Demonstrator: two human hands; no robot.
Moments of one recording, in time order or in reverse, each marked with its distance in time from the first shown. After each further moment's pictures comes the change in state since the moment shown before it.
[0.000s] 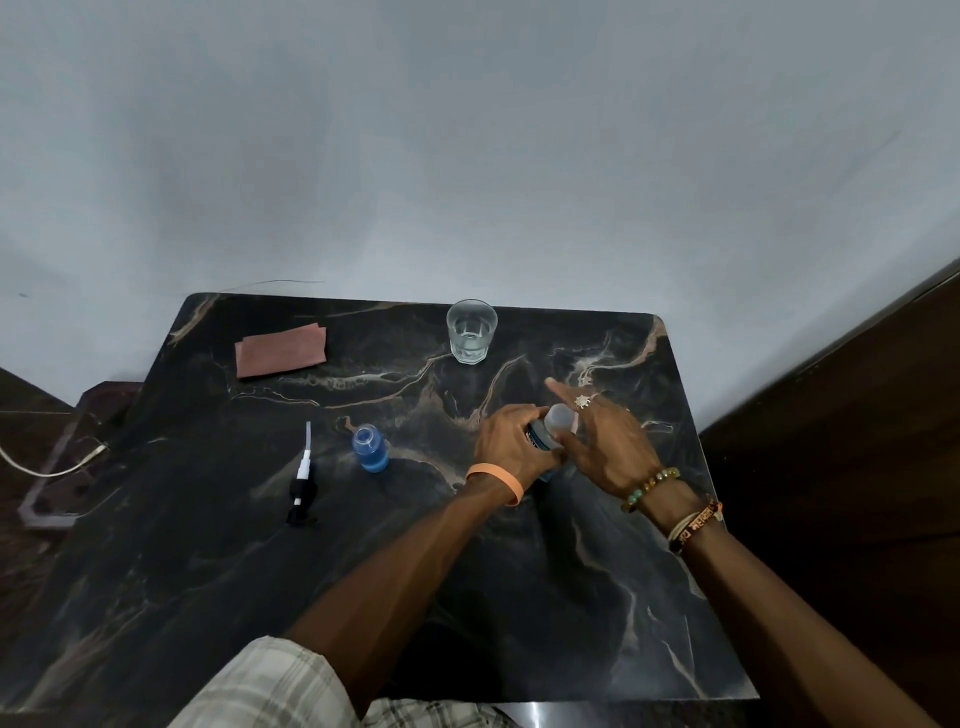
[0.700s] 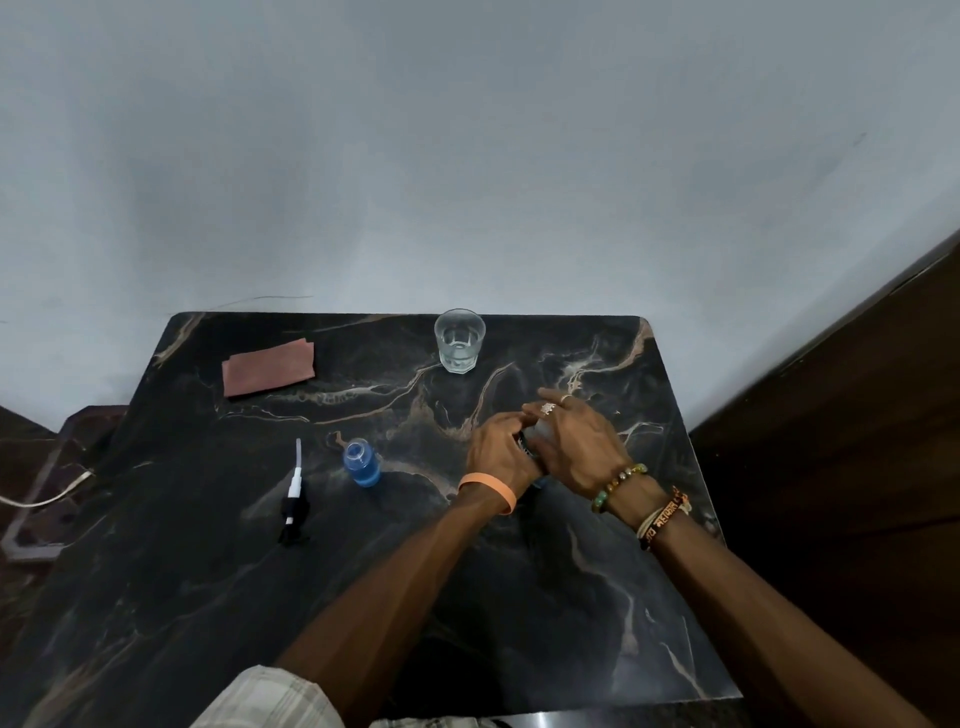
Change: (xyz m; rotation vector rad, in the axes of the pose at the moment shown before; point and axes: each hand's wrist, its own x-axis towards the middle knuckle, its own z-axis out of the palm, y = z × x) left_hand 0.000 -0.003 0.003 0.003 -0.004 -0.041; right_hand 0.009 -0.024 0.000 -0.212 -0.046 -0.112
